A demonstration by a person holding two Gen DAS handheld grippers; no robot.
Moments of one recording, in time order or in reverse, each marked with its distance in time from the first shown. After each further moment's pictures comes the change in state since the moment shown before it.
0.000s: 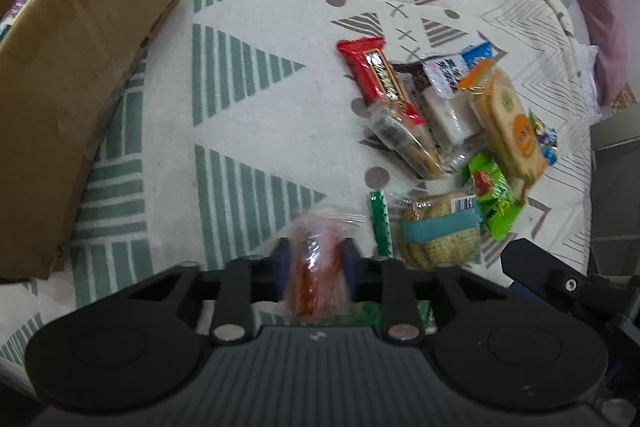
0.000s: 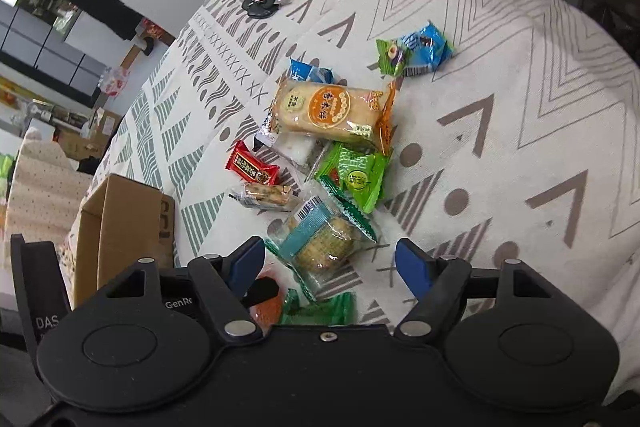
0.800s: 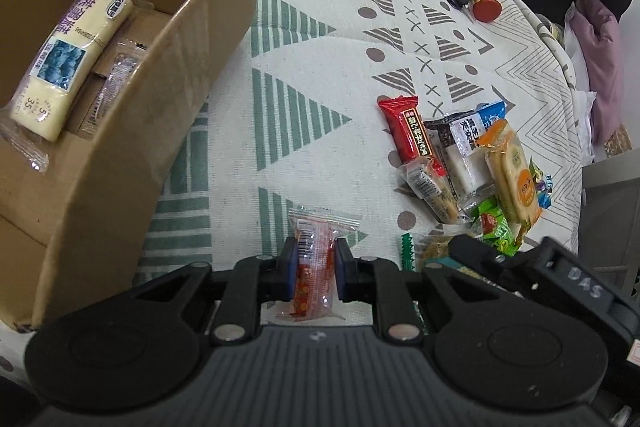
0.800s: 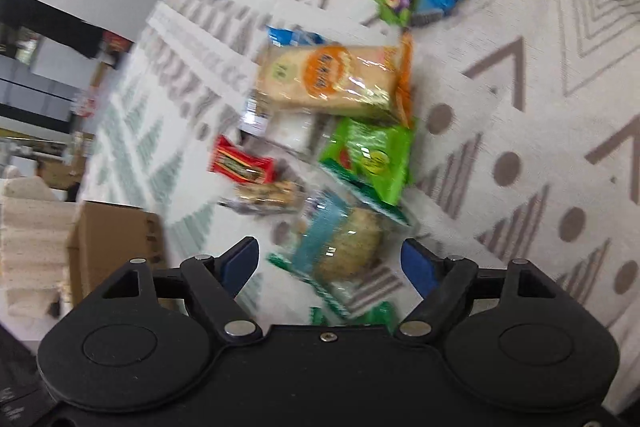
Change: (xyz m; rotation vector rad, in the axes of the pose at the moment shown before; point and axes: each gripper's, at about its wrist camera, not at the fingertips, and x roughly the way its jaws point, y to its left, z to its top) left arm -0.027 0.034 0.012 -0.061 -0.055 -0.033; right arm 0.044 0.012 0.000 0.150 0.060 -0.069
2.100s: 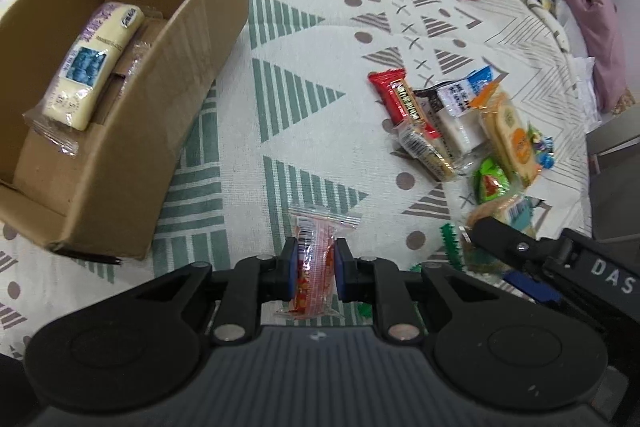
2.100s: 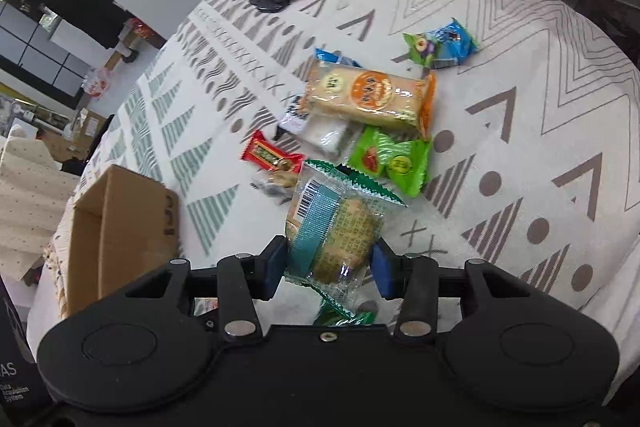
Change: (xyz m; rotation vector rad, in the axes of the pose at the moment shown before) left arm -0.025 -0.016 -0.029 0.083 -0.018 0.072; right arm -0.042 0.023 -0.024 -0.167 -0.092 -0.005
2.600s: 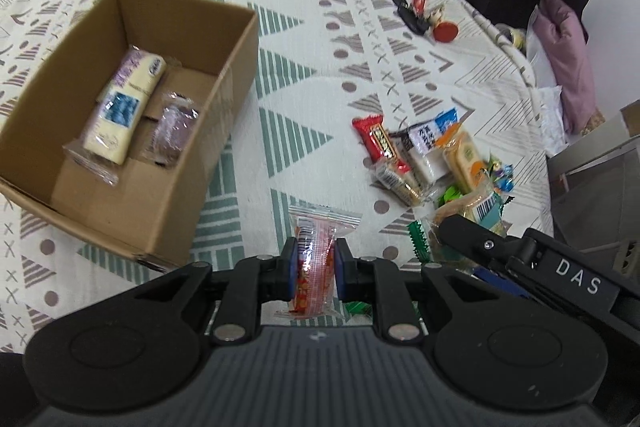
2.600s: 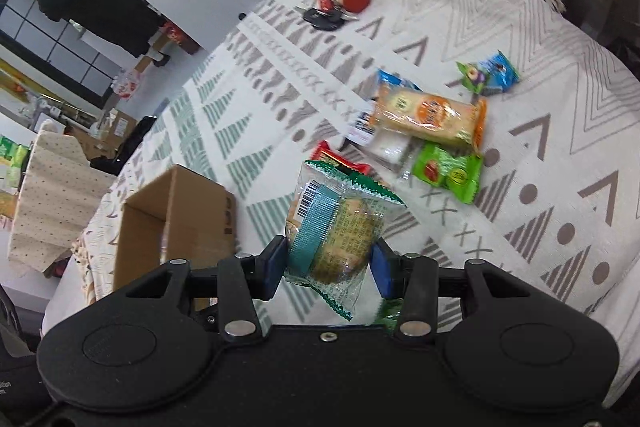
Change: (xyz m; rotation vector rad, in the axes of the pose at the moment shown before) left arm -0.059 0.010 0.008 0.001 -0.074 -0.050; right arm -0.031 0.040 -0.002 -0.044 -0.044 0.071
